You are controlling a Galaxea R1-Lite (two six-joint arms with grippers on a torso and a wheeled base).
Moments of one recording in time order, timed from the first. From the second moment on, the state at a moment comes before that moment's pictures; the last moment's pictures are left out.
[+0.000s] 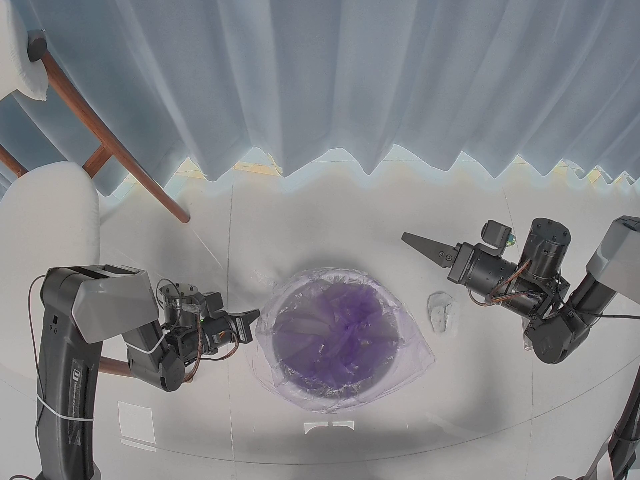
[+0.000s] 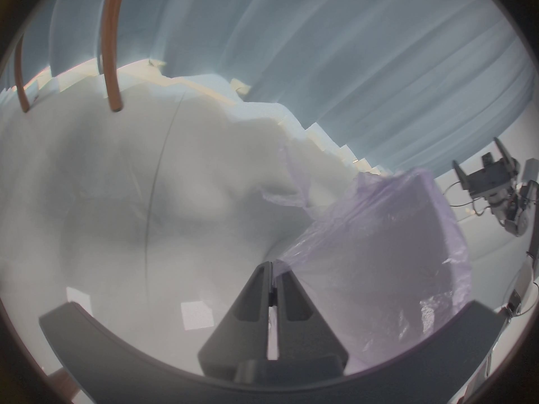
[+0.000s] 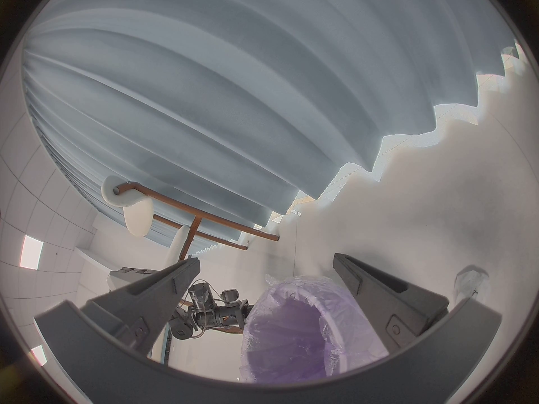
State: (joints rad) left arm -0.22 2.52 -0.86 -1.32 -0.37 -0.28; right arm 0.34 2.06 -0.70 -1.38 0.52 0.59
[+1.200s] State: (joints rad) left arm -0.30 2.45 -0.88 -1.34 -0.05 -0.23; right arm 0.33 2.08 -0.70 -1.38 0.51 0.59
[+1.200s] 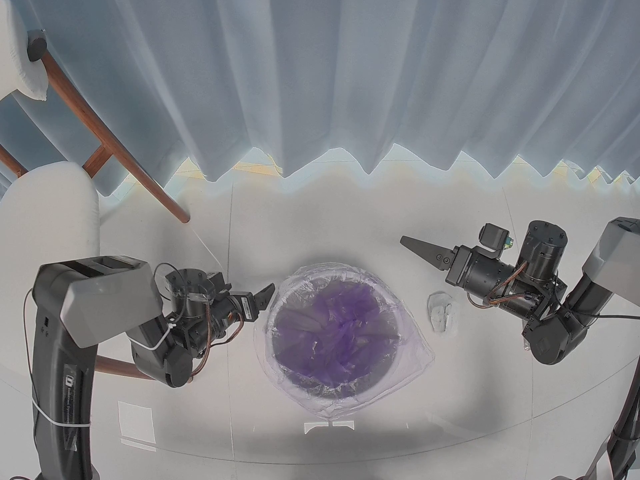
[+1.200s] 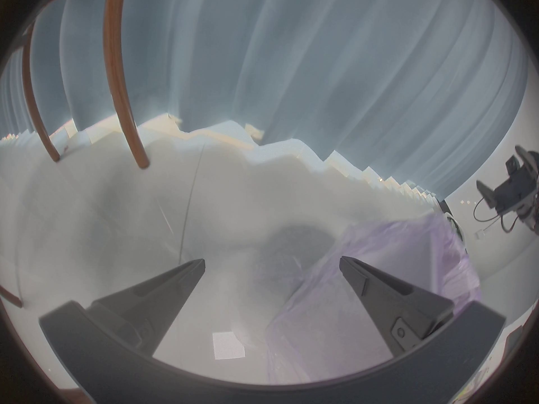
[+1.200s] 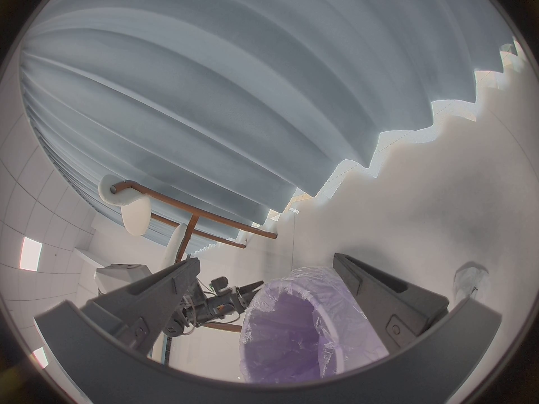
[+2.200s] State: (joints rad) left arm -0.38 1.68 -0.71 -1.35 -0.21 -0.36; right arm 0.38 1.93 -0.69 -0.67 0.41 0.56
